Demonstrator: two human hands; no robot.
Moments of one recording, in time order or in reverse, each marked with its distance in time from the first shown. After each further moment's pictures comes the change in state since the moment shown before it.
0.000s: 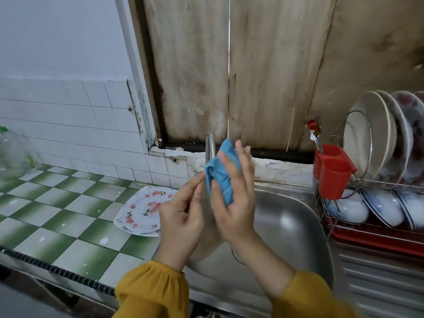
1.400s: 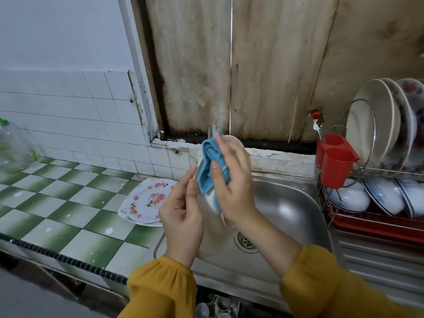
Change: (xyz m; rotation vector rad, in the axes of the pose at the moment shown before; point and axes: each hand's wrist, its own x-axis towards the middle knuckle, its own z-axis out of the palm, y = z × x) left_hand -0.017 0.003 -0.001 -0.141 0.187 -0.133; right_hand 0.009 -0.006 0.005 0.016 -0.147 0.117
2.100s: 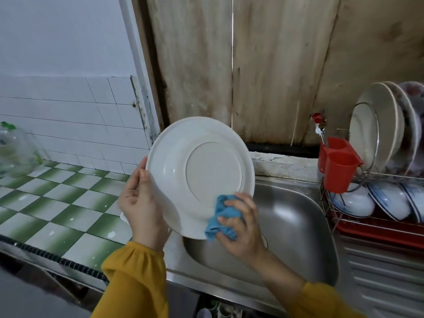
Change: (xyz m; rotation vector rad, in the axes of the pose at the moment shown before) left_hand 0.052 -0.003 -0.027 -0.229 0.287 -0.218; right_hand -0.085 0.075 -0.008 -0.172 -0.020 -0.431
